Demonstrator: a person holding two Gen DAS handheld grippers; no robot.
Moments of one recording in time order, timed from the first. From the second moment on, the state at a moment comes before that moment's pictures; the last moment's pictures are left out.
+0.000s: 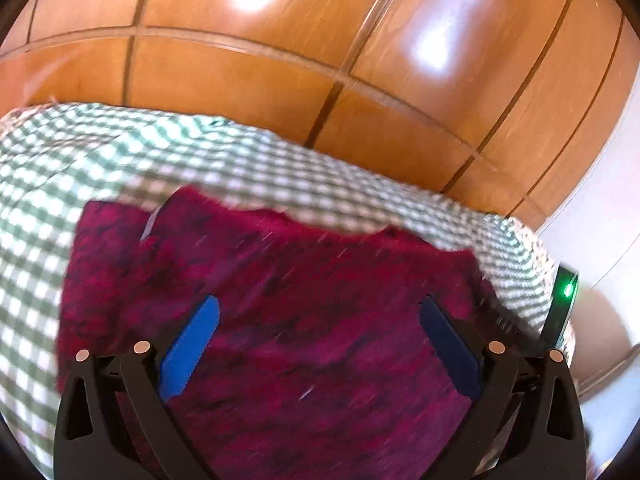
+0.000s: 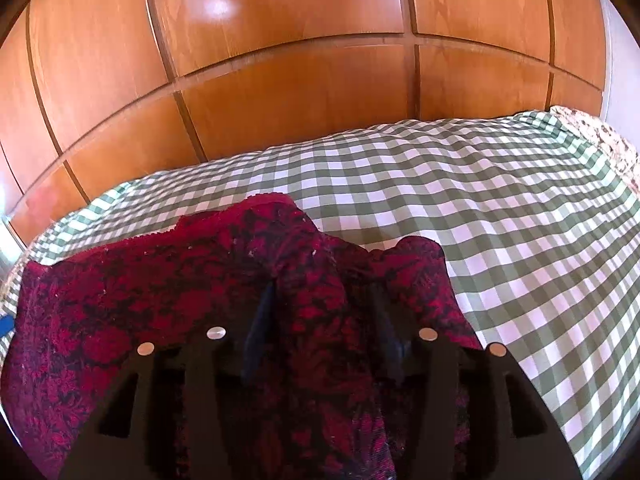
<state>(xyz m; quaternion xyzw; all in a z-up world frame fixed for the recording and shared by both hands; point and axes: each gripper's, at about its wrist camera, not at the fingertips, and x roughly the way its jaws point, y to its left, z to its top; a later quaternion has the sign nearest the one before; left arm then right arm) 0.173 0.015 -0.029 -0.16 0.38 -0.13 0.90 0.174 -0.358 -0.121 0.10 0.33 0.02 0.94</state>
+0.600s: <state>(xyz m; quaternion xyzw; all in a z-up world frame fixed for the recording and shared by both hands) 0.220 -0.030 -0.091 -0.05 0.38 -0.10 0.92 0.175 -0.348 -0.123 0.07 0.32 -0.02 0.95</state>
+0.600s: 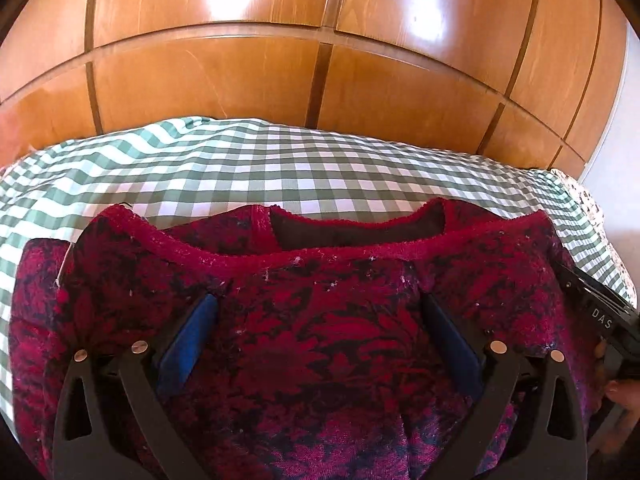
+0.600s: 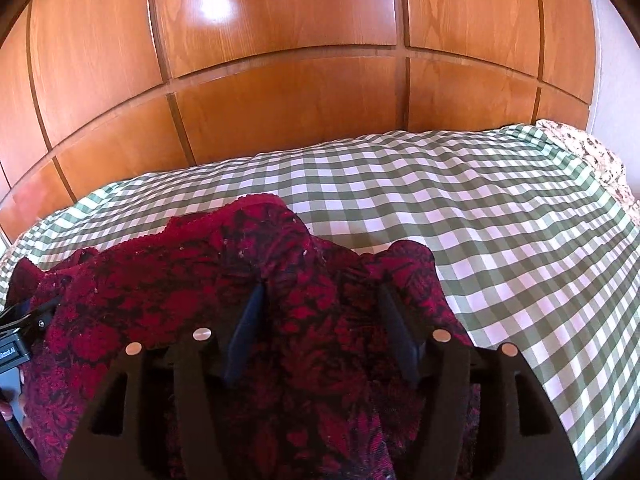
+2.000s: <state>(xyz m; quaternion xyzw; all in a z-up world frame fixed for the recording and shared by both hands) 0.133 0.060 -0.063 -0.12 0.33 -0.05 0.94 0.144 -0.332 -0.109 0.09 0.26 0.01 0.96</state>
